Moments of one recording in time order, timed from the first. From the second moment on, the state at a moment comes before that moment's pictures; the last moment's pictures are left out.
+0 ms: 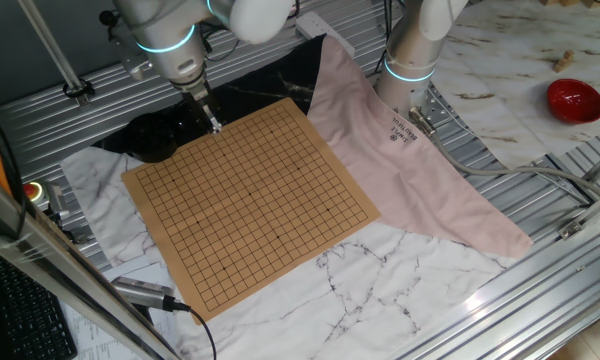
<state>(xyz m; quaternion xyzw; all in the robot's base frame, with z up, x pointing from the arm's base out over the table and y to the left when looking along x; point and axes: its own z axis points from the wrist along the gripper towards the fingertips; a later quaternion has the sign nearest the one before) 0.508 -0.047 0.150 0.06 -1.00 0.01 0.06</state>
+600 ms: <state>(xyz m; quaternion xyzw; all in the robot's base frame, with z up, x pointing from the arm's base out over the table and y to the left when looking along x) 0.525 -0.090 0.148 0.09 -0.99 0.00 0.06</state>
